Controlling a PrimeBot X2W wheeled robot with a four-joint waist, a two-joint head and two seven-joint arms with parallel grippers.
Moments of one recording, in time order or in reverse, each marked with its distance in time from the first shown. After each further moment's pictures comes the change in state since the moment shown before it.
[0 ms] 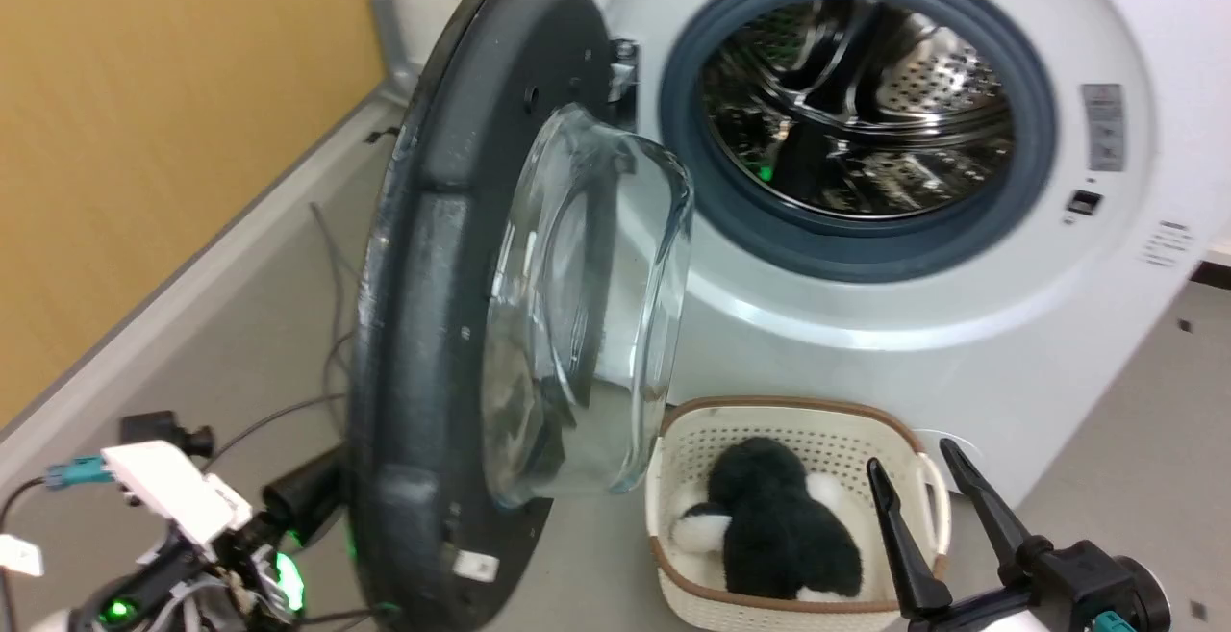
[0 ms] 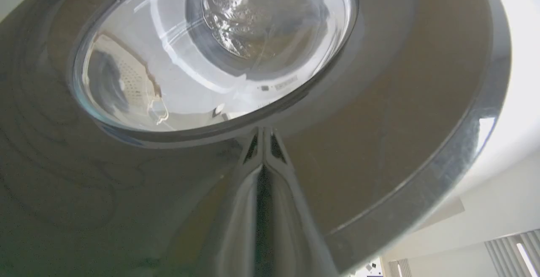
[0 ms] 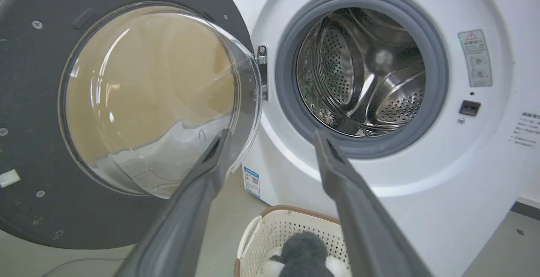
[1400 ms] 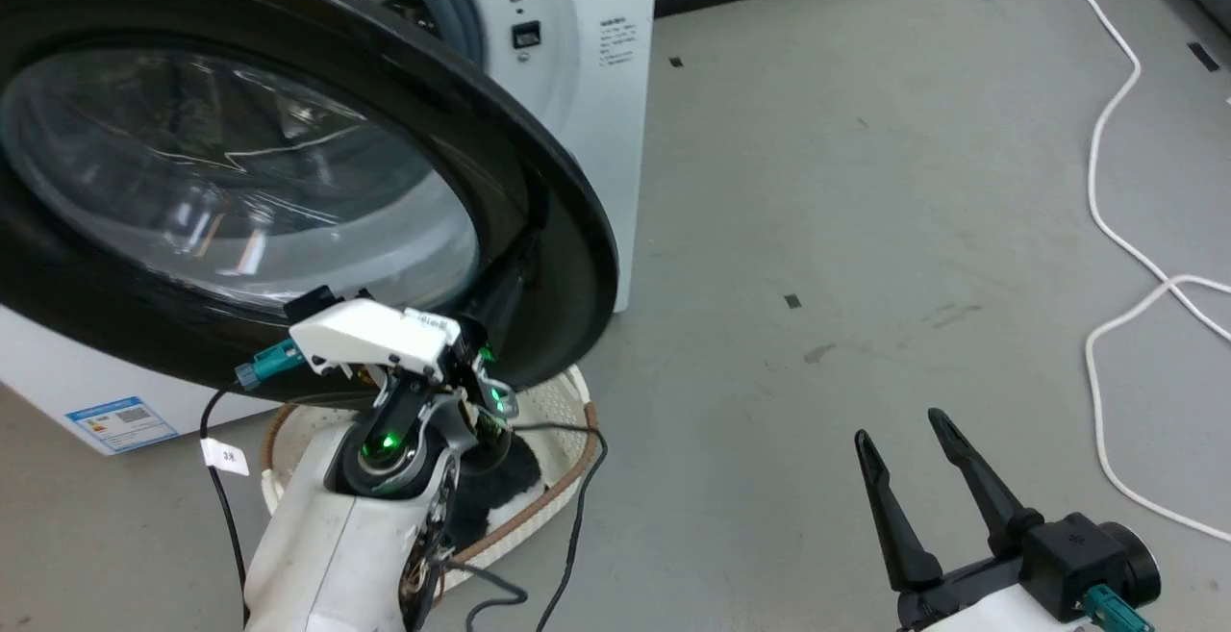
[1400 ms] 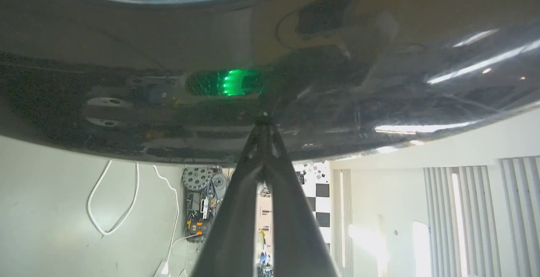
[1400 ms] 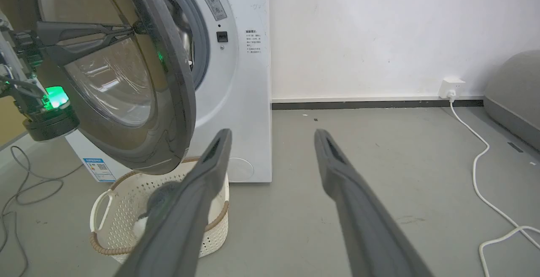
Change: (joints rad) left arm -0.308 -0.019 -0.571 0.312 -0.351 -0.124 -0.833; right arm -0.049 0.002 0.009 0.004 -0.010 0.000 0.000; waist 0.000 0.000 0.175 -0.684
